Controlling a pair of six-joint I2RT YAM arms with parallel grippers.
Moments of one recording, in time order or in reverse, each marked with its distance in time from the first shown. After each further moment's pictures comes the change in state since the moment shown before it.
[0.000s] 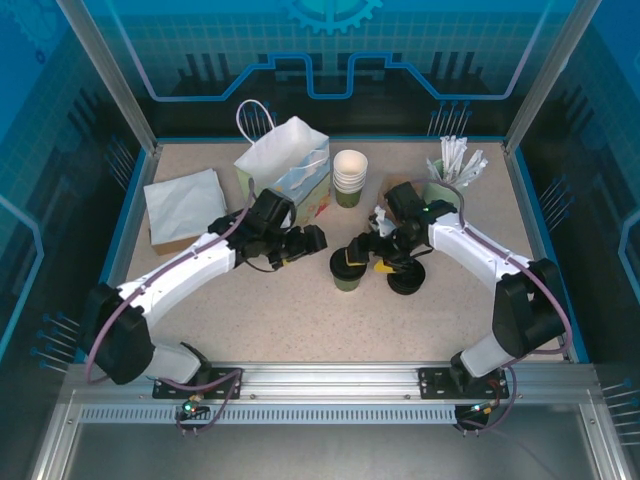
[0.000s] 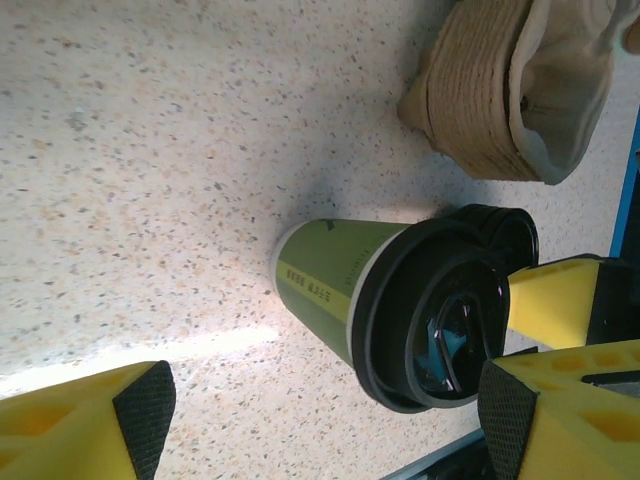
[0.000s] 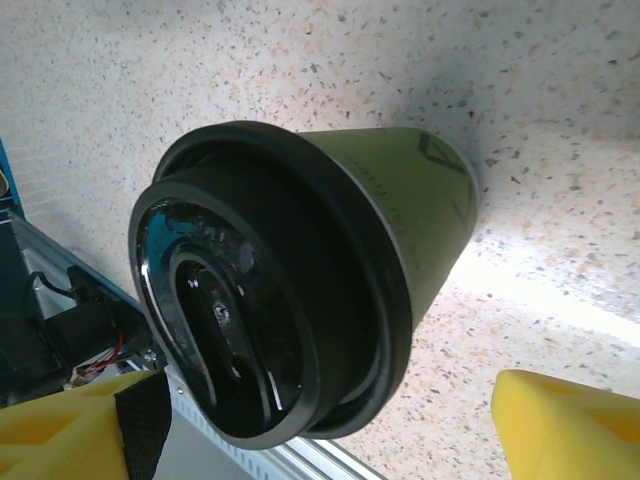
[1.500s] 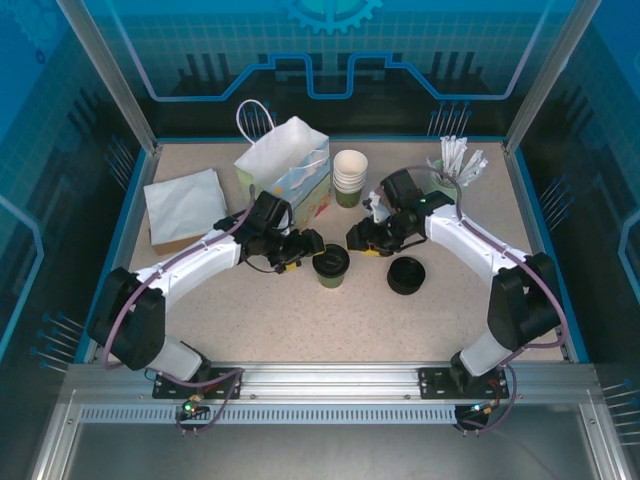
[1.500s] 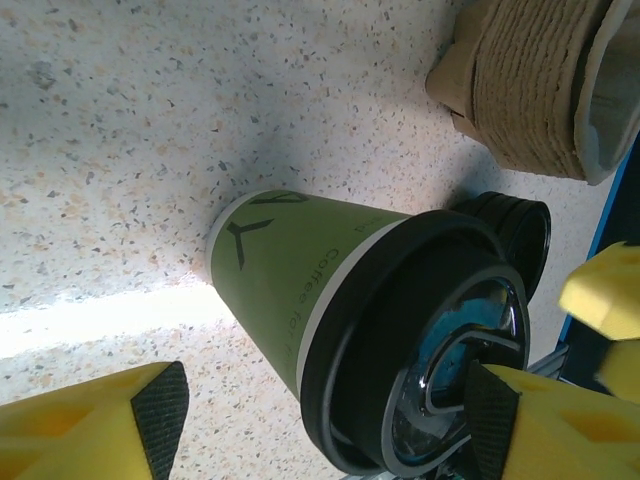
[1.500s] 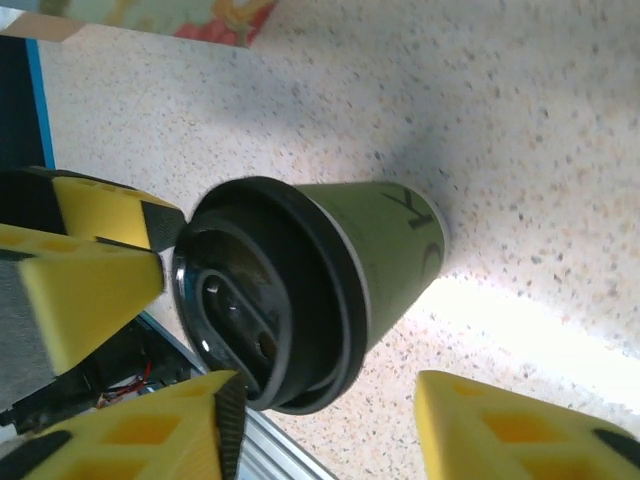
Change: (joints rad) left arm 0.068 0.098 -0.063 0.108 0.173 -0.011; right arm 0.000 0.045 0.077 0.055 -0.002 -0.004
